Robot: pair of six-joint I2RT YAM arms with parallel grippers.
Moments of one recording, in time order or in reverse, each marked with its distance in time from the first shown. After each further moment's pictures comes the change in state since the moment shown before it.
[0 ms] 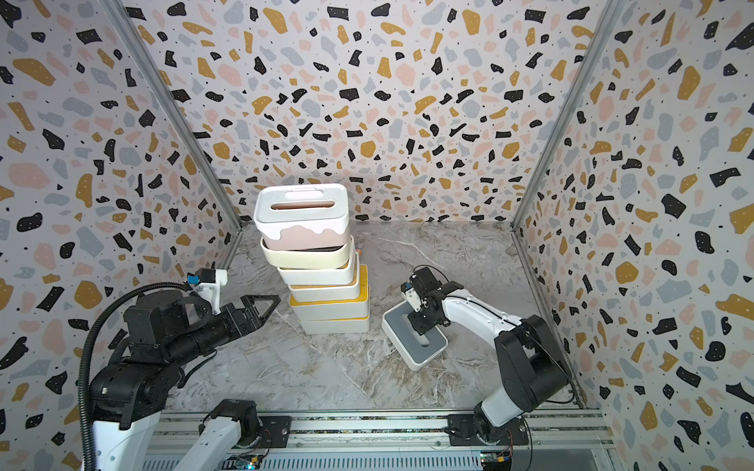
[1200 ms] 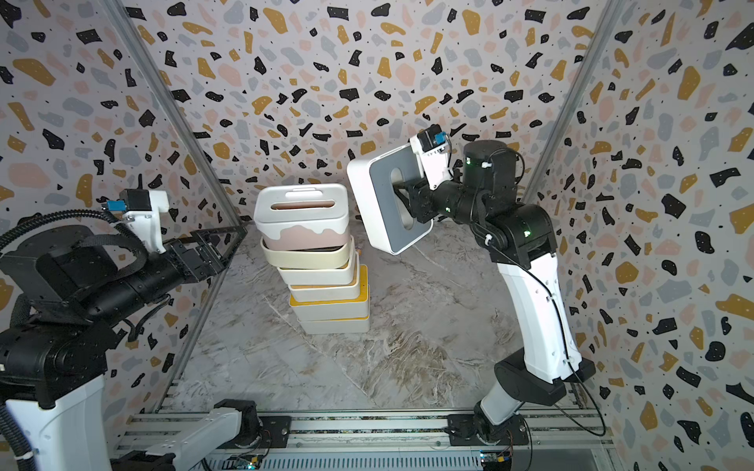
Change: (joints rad) left arm -0.001 0.407 0.786 -0.067 -0.026 0.127; right arm -0.003 0.113 1.477 -0.340 -0.200 0.078
